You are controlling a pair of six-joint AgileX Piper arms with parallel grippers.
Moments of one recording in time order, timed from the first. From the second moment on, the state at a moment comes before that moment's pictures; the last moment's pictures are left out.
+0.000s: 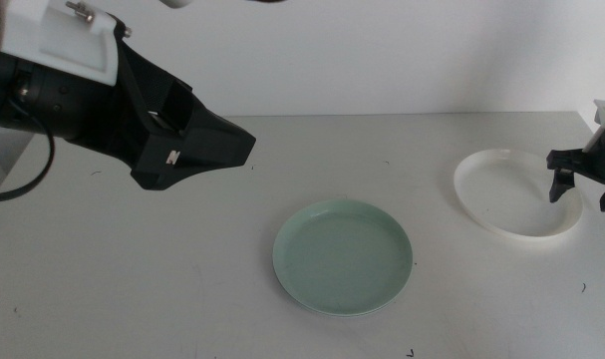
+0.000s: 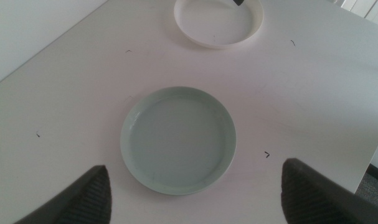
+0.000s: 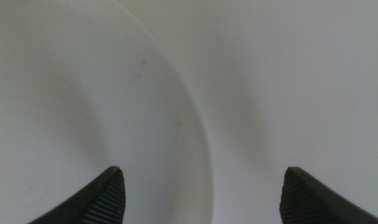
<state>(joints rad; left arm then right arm) -0.43 1.12 -1.27 -0.48 0.96 0.56 -0.19 2.17 -1.65 0.07 0.94 0.05</state>
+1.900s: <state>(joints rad) -0.43 1.12 -1.27 -0.48 0.96 0.56 -0.04 1.57 -1.22 0.36 0.91 -0.11</state>
